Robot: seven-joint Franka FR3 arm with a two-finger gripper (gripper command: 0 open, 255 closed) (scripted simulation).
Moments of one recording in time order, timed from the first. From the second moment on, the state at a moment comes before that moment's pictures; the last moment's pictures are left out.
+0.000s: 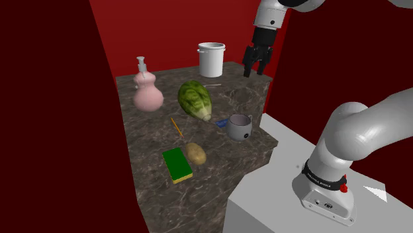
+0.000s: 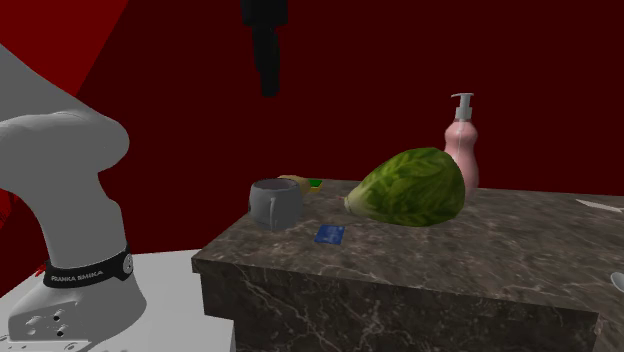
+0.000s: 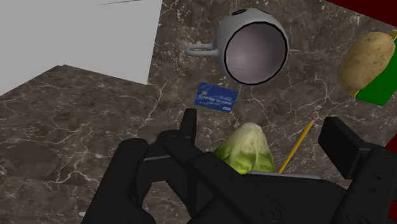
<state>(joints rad) -0.02 -0.74 -0.04 -2.37 0.09 1.69 0.08</state>
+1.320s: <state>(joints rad) 0.09 -0.51 0.28 -2.59 0.35 2.19 0.47</state>
